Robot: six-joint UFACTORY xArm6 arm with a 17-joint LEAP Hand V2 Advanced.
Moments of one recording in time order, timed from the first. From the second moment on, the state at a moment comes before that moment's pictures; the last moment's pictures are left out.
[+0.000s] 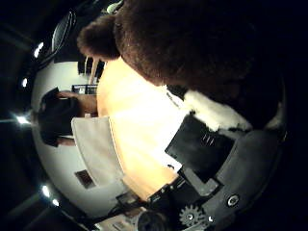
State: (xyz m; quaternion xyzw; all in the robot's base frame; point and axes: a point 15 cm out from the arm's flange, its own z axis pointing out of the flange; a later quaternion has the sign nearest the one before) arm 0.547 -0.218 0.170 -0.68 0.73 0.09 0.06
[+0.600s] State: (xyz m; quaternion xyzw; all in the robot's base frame) arm 0.507 -0.190 0.278 -0.71 0.69 0.06 0.10
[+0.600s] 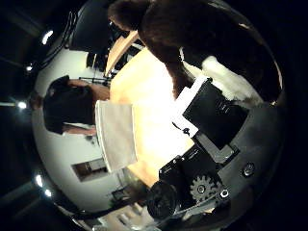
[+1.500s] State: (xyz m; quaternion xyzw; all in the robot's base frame) arm 0.414 -0.079 0.403 -0.77 0.63 -0.01 0.14
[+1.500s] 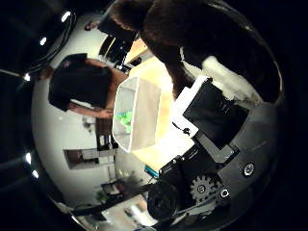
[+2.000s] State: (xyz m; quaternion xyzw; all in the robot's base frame) arm 0.401 0.071 0.418 -0.82 0.55 0.02 0.15
